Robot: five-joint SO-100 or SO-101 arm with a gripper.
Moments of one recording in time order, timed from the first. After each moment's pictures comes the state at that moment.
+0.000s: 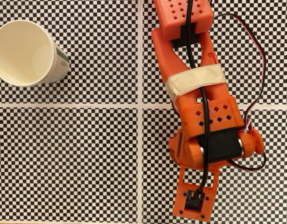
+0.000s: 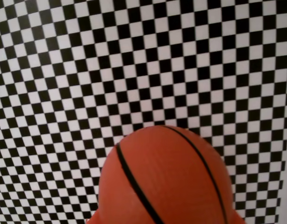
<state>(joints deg) -15.1 22.8 3.0 98.6 -67.6</state>
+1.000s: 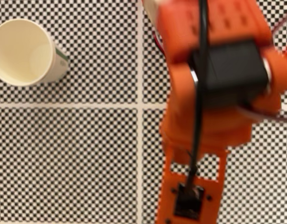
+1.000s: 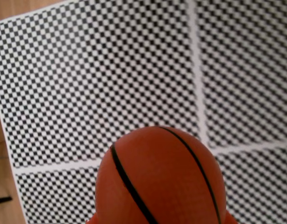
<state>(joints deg) -10.6 78.2 49.5 98.8 -71.0</state>
